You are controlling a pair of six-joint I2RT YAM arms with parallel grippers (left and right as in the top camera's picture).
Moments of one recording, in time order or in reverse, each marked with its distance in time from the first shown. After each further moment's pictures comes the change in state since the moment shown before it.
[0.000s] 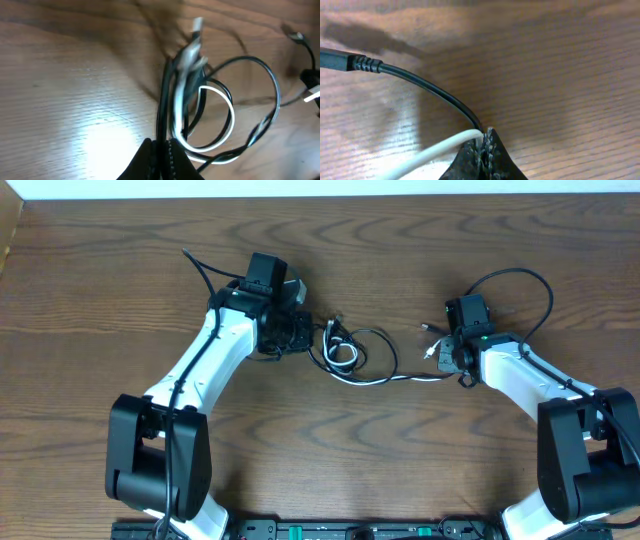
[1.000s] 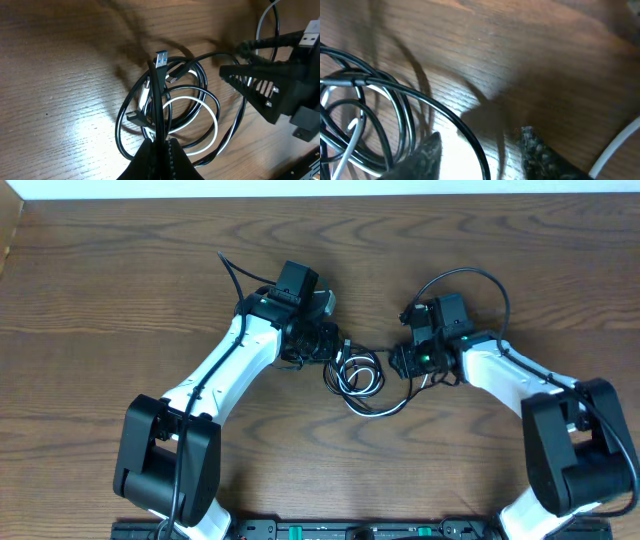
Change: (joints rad) left arm -0.119 0.000 0.000 -0.002 0.025 0.000; right arm 0.087 0.049 0.028 0.076 -0.539 -0.265
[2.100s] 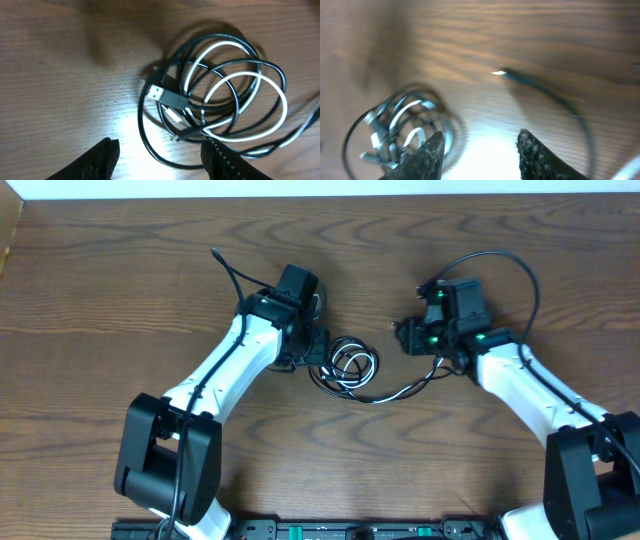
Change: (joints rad) left arm 0.000 0.006 -0.001 -0.060 -0.230 -0.012; right arm -0.005 -0.143 0.022 0.056 0.044 0.220
